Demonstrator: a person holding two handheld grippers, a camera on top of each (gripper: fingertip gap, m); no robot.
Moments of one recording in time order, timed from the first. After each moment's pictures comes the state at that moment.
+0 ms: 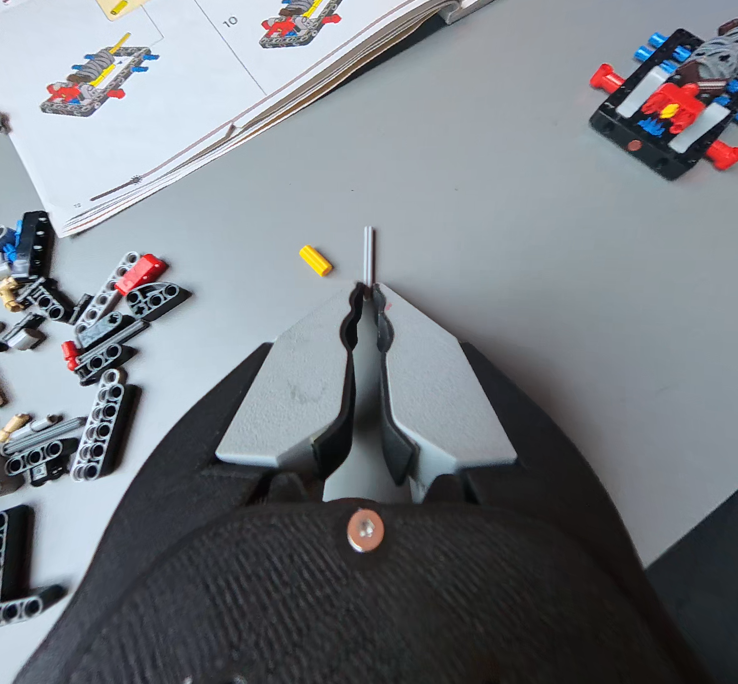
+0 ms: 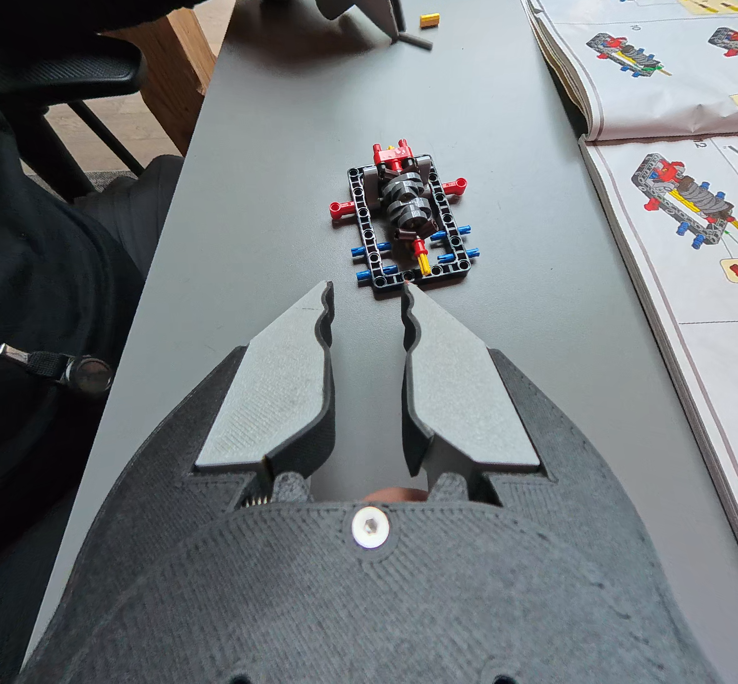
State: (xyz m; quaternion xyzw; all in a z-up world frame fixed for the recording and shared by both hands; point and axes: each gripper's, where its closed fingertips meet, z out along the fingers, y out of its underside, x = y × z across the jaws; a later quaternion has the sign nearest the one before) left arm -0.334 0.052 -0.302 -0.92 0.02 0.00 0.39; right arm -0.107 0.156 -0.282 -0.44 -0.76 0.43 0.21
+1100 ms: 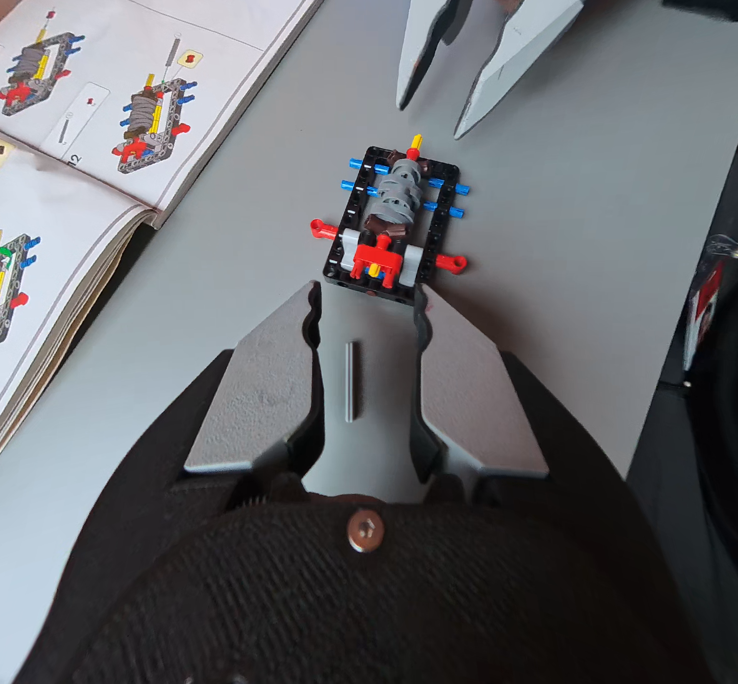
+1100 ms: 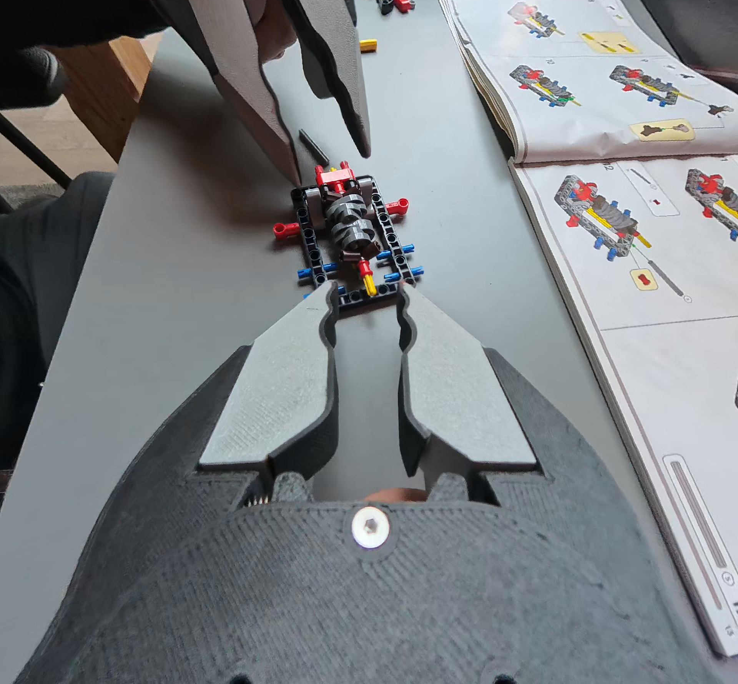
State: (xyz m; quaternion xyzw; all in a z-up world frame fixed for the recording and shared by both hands) left arm -0.190 0.122 -0.288 -0.89 0.25 -0.09 0.38; right arm -0.129 0.176 -0.278 -0.46 -0.74 0.41 0.27
